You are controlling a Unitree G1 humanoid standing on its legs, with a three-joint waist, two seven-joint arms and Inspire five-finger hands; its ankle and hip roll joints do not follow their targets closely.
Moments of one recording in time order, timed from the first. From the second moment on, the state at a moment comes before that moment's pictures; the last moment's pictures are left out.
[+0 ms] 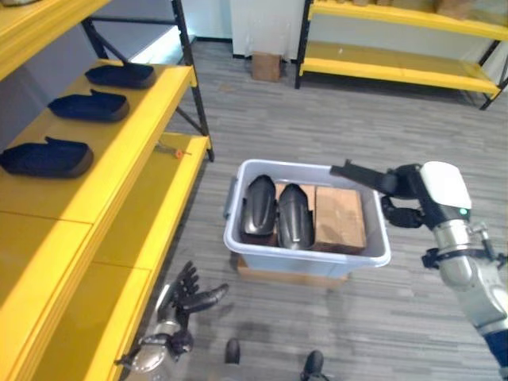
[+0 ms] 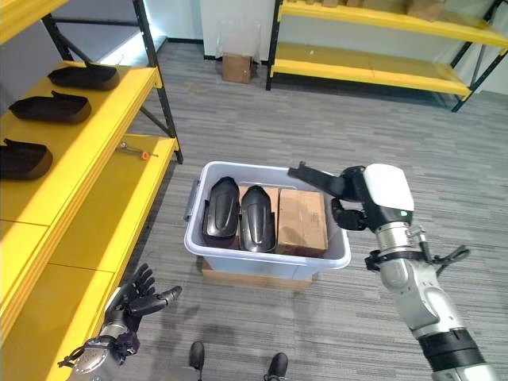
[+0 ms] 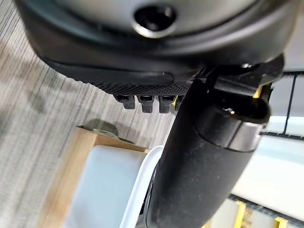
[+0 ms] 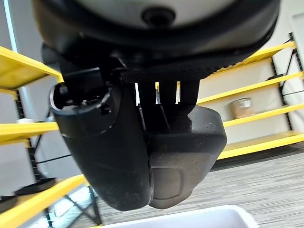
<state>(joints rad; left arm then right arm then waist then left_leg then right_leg) 0.25 0.36 -0.09 0.24 -0.58 -0.07 0.08 -0.21 -0.78 0.18 0.08 -0.47 -0.06 -0.28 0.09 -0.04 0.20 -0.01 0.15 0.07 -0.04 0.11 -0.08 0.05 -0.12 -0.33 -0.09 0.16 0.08</state>
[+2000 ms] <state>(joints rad) 0.22 0.35 -0.13 0.36 -0.49 -0.06 0.11 -0.11 -0.61 0.16 -0.04 -0.51 -0.03 -0.26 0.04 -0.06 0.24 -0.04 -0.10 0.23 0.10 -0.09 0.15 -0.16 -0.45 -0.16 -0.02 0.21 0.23</state>
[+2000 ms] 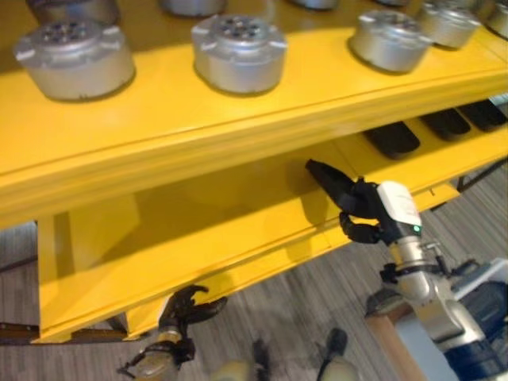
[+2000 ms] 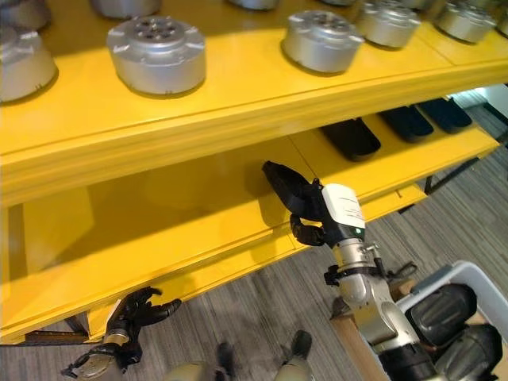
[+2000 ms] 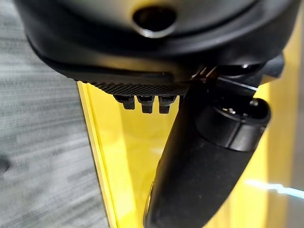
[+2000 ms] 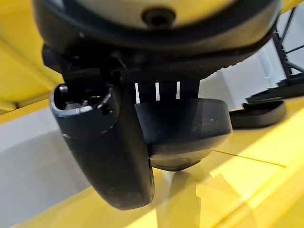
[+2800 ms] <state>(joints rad) 0.31 0.33 -0.03 0.34 -0.51 -0.02 0.13 -0.21 -0.62 0.14 0.01 -0.42 -0.07 -0.23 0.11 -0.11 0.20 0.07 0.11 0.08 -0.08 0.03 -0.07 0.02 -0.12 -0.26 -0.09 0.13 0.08</state>
